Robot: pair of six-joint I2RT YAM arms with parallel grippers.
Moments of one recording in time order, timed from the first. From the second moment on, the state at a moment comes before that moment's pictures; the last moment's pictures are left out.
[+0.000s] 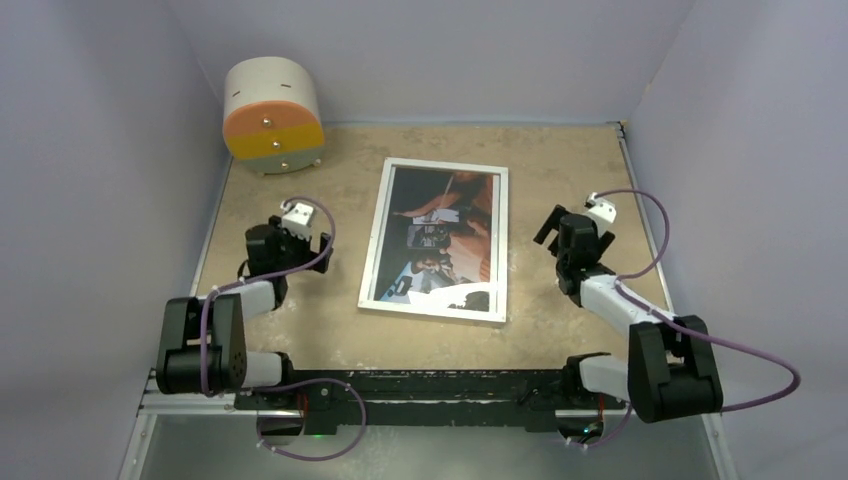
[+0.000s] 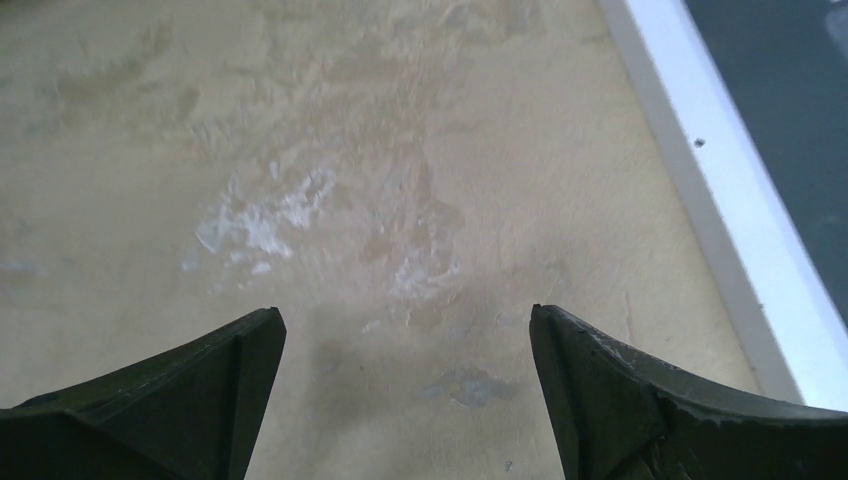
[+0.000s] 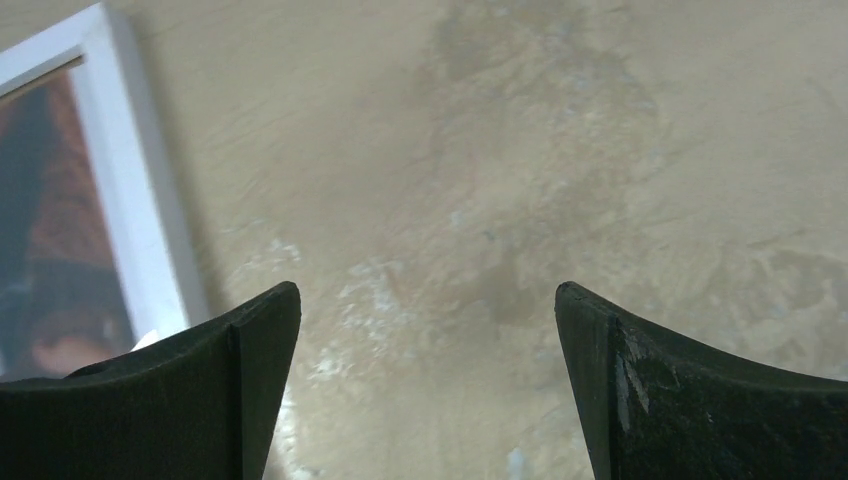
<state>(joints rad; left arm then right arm) 0.09 1.32 0.42 0.39 0.38 0.25 0.13 1.21 0.49 0.16 0.39 0.49</state>
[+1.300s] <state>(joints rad) -0.02 1.64 0.26 1.24 0.14 0.17 0.13 1.58 0.25 1.19 0.42 0.11</state>
